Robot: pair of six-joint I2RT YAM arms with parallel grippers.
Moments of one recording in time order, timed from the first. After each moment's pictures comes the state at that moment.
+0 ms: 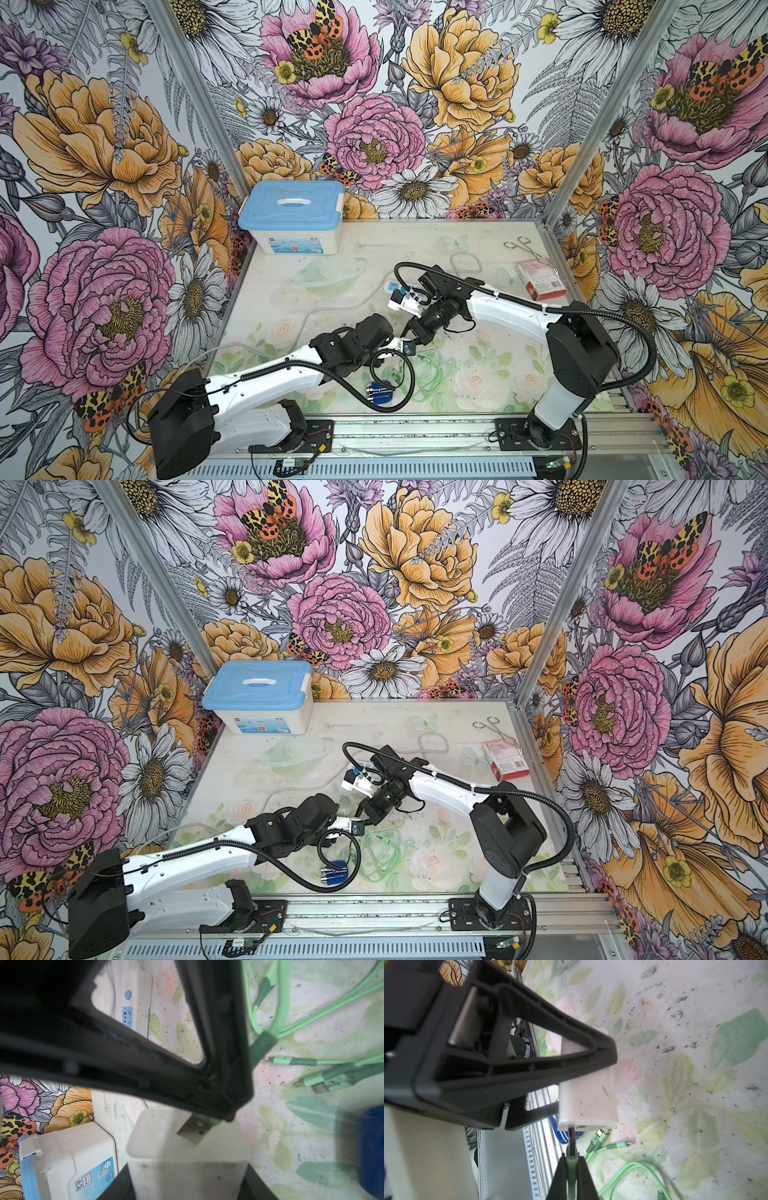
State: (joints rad) left arm -0.98 1.14 0.68 -0.47 -0.34 0.84; right arm 0.71 1.72 1.17 -0.67 -0.87 -0.07
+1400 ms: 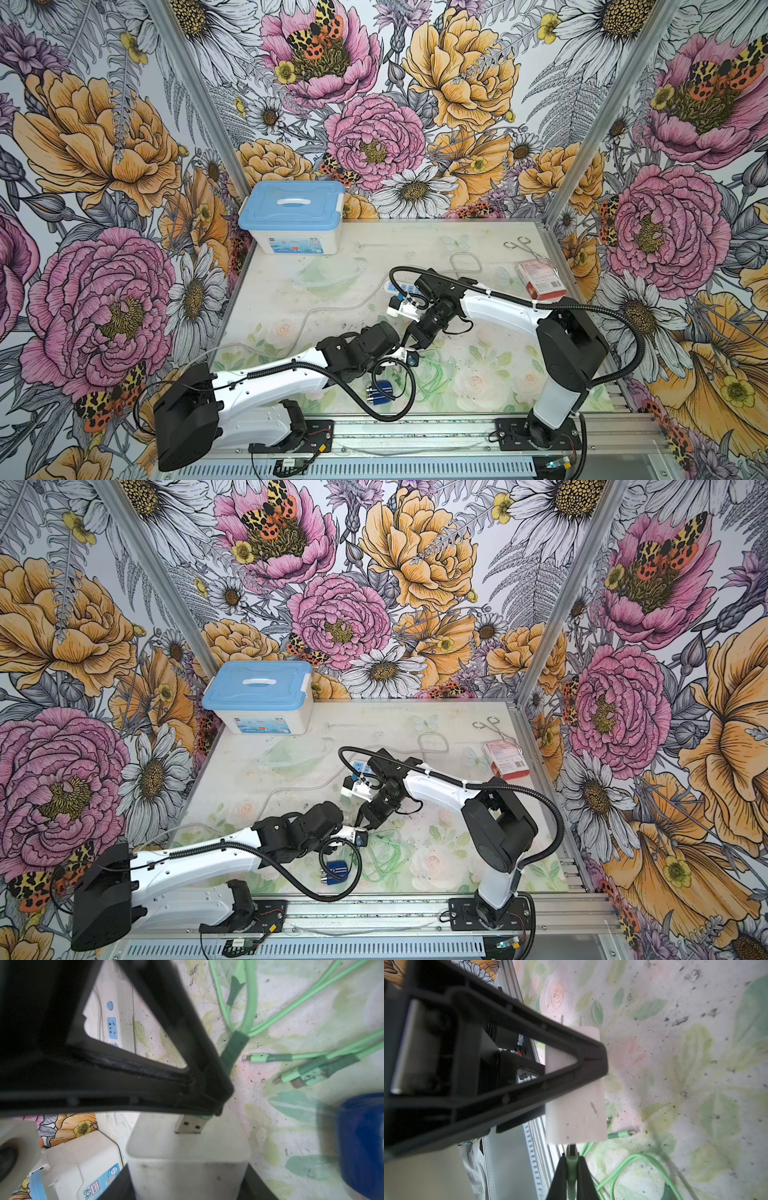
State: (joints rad) left arm -1.05 1.17 0.68 -0.50 -0.38 0.87; right arm 0.73 1.76 1.20 -0.76 -0.85 -0.10
